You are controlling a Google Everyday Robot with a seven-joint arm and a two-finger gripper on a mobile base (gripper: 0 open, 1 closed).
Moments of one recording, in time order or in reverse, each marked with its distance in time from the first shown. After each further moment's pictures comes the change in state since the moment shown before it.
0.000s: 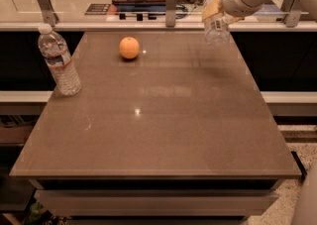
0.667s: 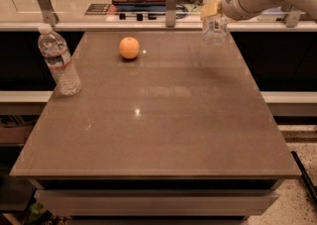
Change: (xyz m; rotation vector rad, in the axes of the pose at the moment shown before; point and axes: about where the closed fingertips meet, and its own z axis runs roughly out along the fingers) arm 0.002 0.011 -0.014 -0.015 -0.118 0.006
